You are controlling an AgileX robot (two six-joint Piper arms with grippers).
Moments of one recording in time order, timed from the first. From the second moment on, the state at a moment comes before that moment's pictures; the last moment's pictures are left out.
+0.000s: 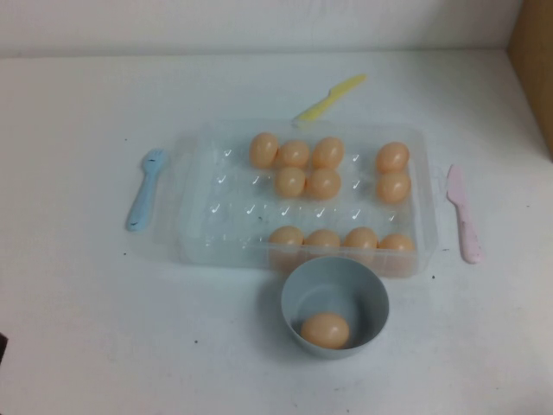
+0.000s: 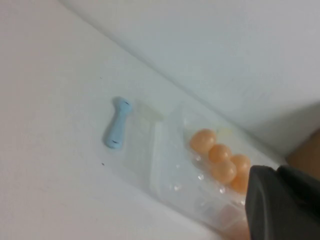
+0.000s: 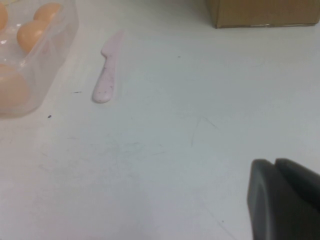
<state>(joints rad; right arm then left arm) -0.02 0.03 0.03 0.01 0.37 0.05 0.00 0.05 -0.09 -0.73 0.29 0.02</state>
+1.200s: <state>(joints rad) -0.02 0.03 0.03 0.01 0.37 0.05 -0.40 1.46 -1.32 -0.35 1.06 0.50</state>
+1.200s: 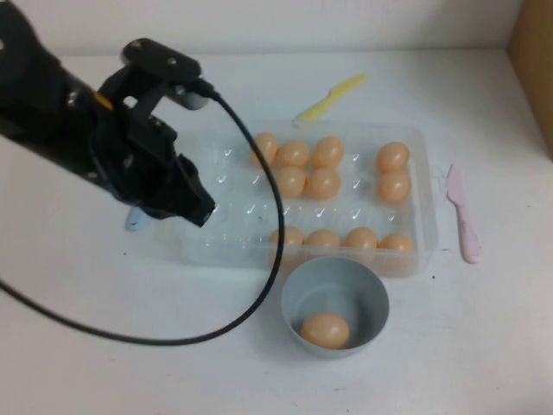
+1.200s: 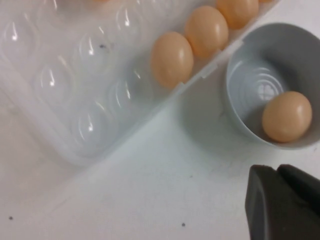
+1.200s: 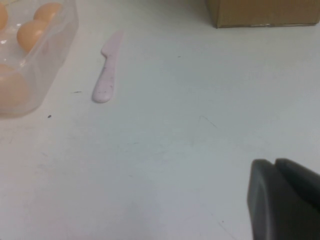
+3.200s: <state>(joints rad) -0.02 0.03 0.03 0.01 0.37 0.05 -0.43 2.33 -2.02 -0.12 0.67 0.31</state>
